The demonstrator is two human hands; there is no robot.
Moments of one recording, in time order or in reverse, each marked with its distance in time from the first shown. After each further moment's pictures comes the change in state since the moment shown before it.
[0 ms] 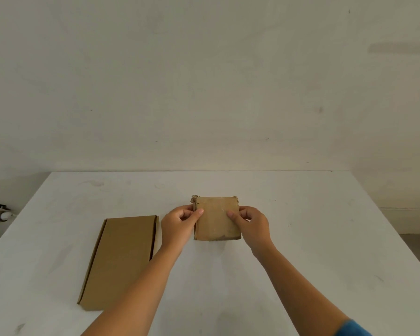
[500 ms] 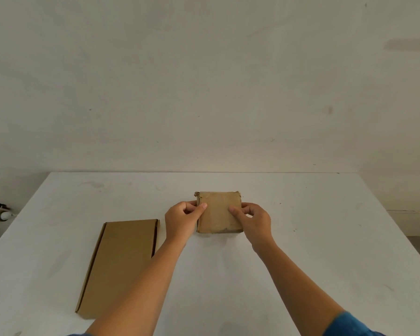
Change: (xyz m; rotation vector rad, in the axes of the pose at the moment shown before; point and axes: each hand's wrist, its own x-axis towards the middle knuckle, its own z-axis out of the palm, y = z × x) left_hand 0.028 0.007 0.010 0.068 0.028 -0.029; right_hand 0.030 -0.001 0.009 0.027 0.037 -0.006
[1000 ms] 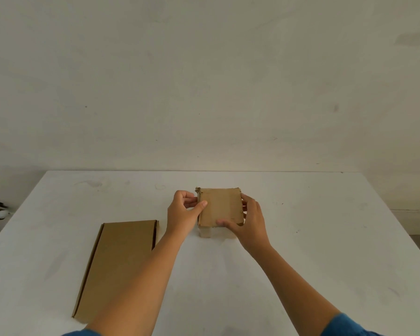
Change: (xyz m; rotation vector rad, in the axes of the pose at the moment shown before) left_hand 0.022 -0.002 0.002 -0.043 -0.059 0.048; right_hand 0.001 0.012 0.009 -0.263 -0.096 -0.257
